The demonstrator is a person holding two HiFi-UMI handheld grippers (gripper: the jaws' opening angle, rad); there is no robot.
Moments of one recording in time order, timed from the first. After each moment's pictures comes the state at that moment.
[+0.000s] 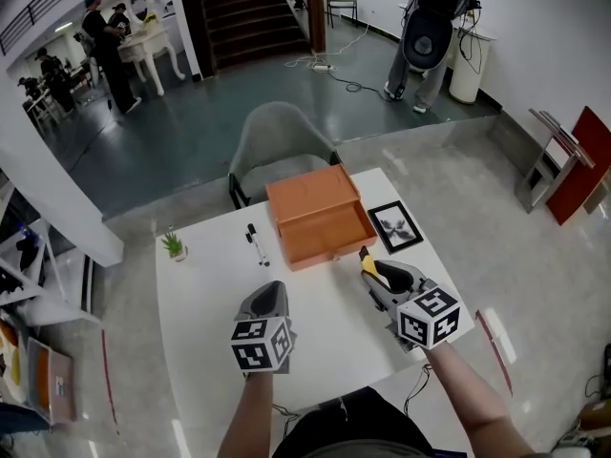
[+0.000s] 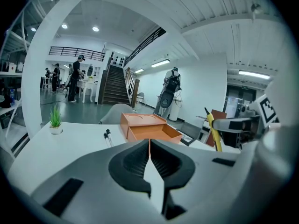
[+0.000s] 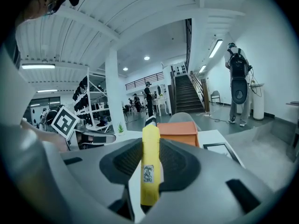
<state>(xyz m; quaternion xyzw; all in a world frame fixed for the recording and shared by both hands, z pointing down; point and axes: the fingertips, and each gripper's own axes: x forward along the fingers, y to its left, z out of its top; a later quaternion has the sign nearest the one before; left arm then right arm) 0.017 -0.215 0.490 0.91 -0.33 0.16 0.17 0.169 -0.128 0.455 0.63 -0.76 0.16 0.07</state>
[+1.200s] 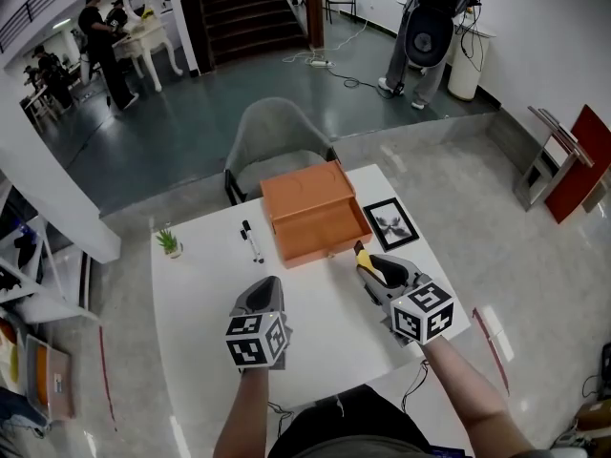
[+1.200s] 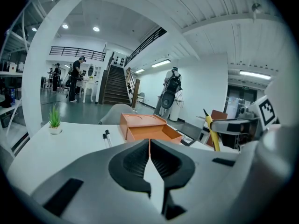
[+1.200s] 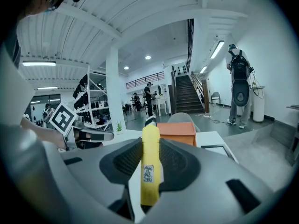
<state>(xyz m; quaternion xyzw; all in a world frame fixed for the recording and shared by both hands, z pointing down) 0.022 -0.215 0.491 0.91 -0.34 0.16 0.17 0.176 -0.131 0.461 0.63 -0.76 0.15 0.08</state>
